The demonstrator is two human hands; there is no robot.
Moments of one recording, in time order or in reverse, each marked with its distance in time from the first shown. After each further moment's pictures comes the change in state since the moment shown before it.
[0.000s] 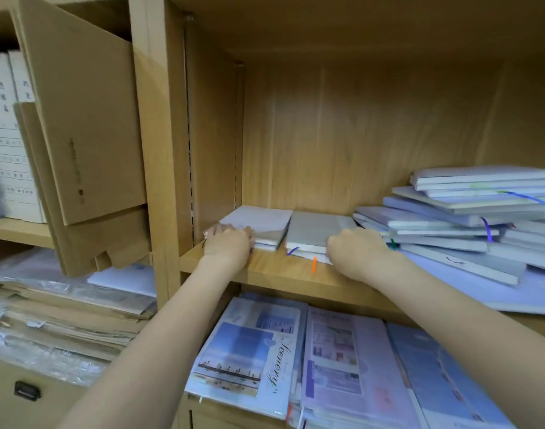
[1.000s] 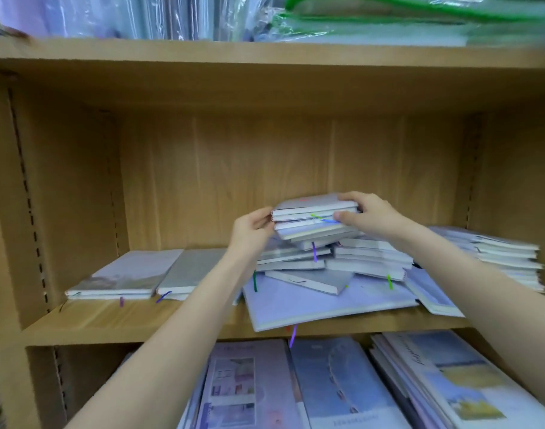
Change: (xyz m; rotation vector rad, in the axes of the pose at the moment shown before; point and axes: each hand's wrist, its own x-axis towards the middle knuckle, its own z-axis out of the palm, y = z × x) left_hand -0.038 0.227 -0.093 -1.677 0.004 0.319; right_hand -0.094 0.229 -0.015 0.941 0.321 0.445
